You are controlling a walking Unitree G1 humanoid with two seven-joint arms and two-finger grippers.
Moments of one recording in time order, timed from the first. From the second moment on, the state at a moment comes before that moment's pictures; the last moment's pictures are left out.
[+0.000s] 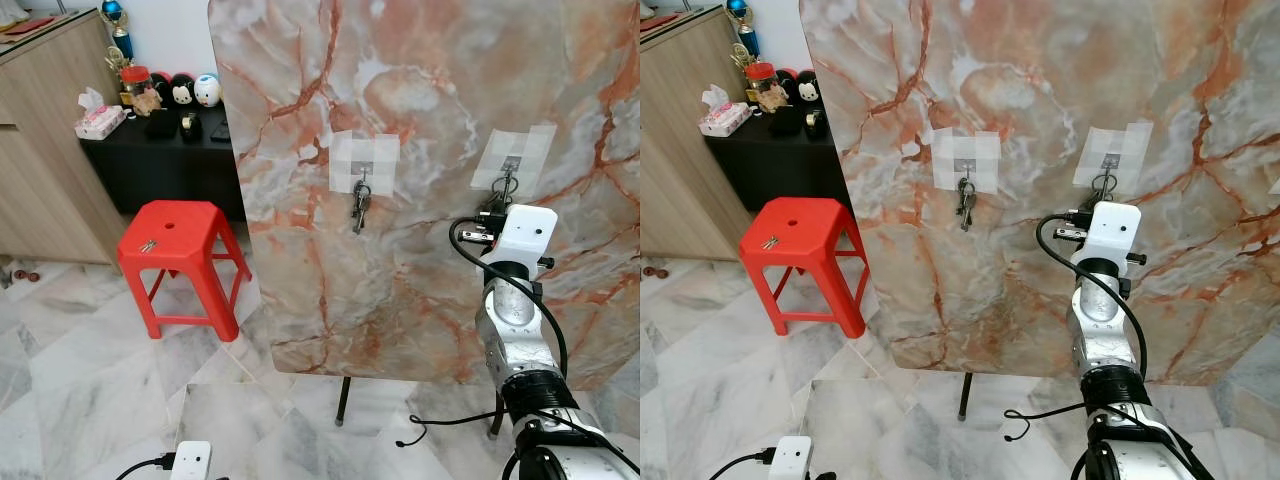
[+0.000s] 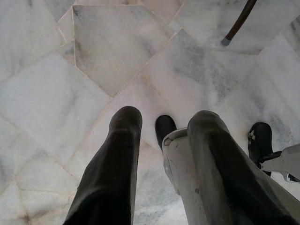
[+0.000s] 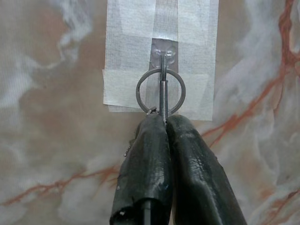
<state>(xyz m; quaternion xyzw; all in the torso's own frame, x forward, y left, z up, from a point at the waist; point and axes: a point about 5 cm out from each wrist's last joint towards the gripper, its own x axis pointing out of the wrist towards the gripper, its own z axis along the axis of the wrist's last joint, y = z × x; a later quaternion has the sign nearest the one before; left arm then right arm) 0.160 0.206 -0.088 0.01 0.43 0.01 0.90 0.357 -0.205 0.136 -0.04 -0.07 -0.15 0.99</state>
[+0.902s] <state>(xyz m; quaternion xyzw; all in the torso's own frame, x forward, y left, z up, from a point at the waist) 0.162 0.206 -0.087 0.01 0.43 0.01 0.90 0.365 -0.206 0.142 -0.03 -0.06 -0.13 0.99</state>
